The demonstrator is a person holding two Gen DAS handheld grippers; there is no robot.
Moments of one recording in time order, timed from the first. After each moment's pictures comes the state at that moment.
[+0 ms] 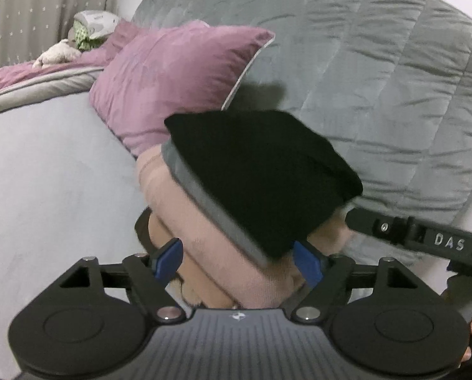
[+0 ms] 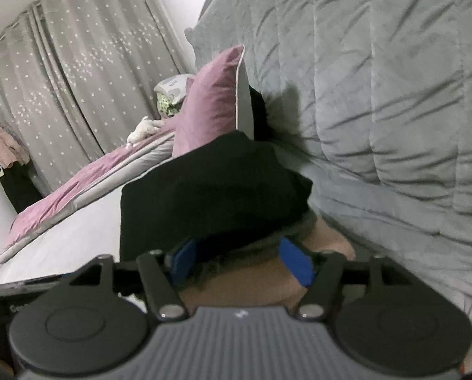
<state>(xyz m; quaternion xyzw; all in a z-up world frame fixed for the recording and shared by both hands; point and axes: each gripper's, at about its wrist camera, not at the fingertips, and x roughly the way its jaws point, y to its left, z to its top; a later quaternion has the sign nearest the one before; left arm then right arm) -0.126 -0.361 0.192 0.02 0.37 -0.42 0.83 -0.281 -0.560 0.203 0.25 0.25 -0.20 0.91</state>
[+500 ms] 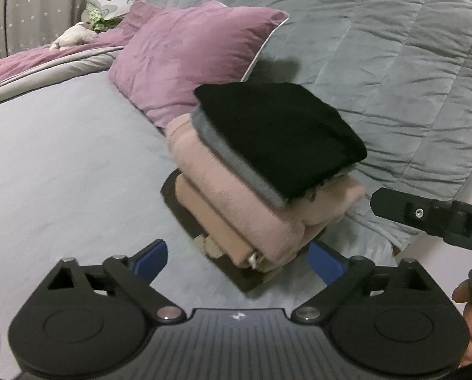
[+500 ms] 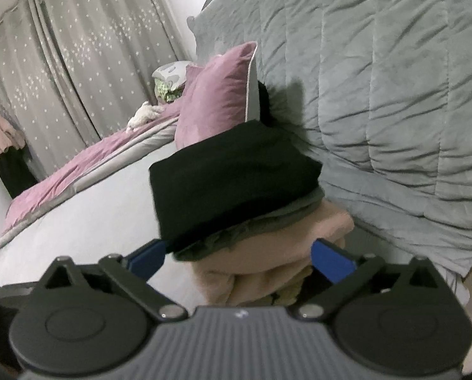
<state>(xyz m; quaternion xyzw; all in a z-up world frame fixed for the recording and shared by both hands) -0.149 -0.325 0.205 0.05 0.41 -0.38 0.83 -0.300 -0.511 0.235 0.24 0.27 -0.21 0.91</state>
